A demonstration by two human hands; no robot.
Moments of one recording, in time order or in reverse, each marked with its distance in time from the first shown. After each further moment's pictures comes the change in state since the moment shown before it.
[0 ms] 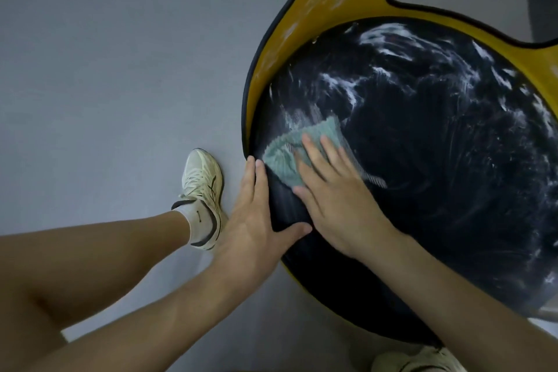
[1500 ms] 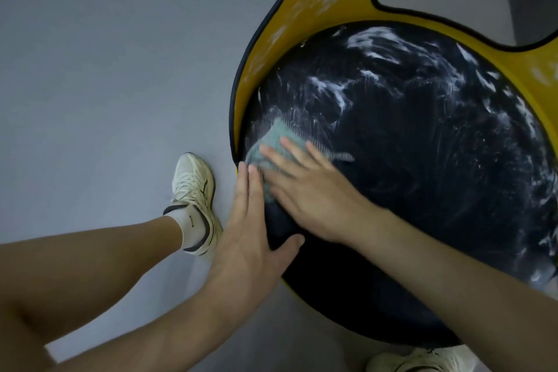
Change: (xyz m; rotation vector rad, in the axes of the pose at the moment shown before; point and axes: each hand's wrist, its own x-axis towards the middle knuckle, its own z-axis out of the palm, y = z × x) left_hand -0.014 0.012 0.005 -0.008 0.061 0.050; right_hand 0.027 0.000 -0.007 -0.069 -0.086 -0.192
